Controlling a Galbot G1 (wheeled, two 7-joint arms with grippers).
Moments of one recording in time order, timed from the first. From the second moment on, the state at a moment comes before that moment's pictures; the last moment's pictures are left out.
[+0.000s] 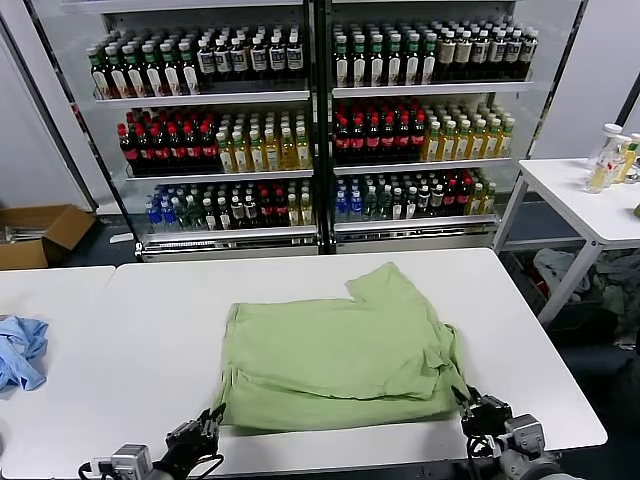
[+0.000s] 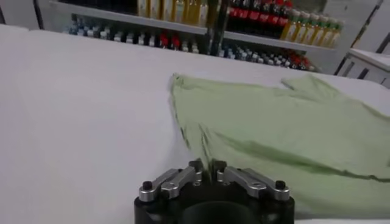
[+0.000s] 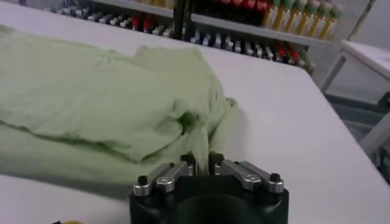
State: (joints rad) left arm 1.75 -1.06 -0.52 -2.29 -0.70 0.45 -0.26; right arm -1.63 0.88 0.57 2.25 0.49 -0.53 0.20
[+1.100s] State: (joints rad) left arm 0.96 -1.03 -0.19 -1.71 -0.70 0.50 -0.29; right arm -0.61 1.04 0.01 1.44 0.67 -0.54 0.20
